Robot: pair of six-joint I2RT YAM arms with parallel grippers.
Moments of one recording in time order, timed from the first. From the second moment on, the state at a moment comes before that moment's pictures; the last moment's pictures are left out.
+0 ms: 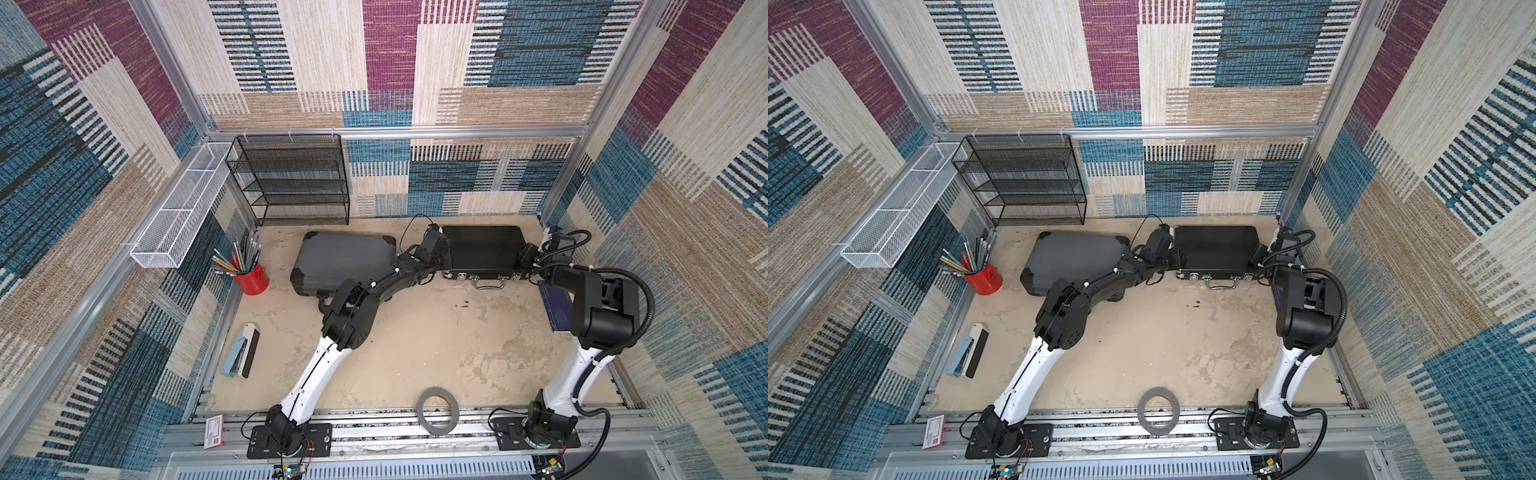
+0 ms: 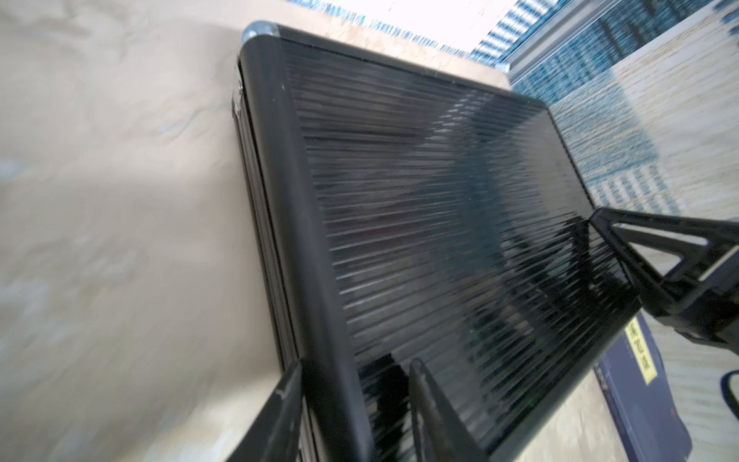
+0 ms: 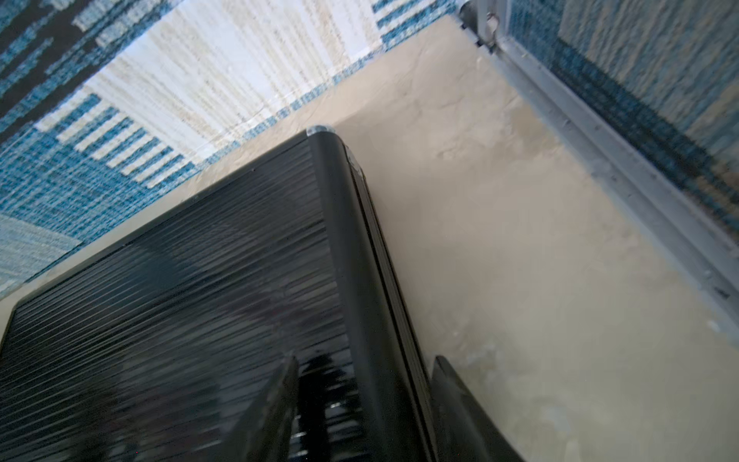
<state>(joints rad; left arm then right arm) -0.74 2.59 2.22 -0.22 0.06 -0.62 -0.30 1.98 1.19 0.17 -0.24 0.32</state>
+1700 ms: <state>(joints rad) -0.35 1.50 1.31 -0.33 0.05 -0.28 -0.03 1.46 0.97 0.05 -0.35 0.37</state>
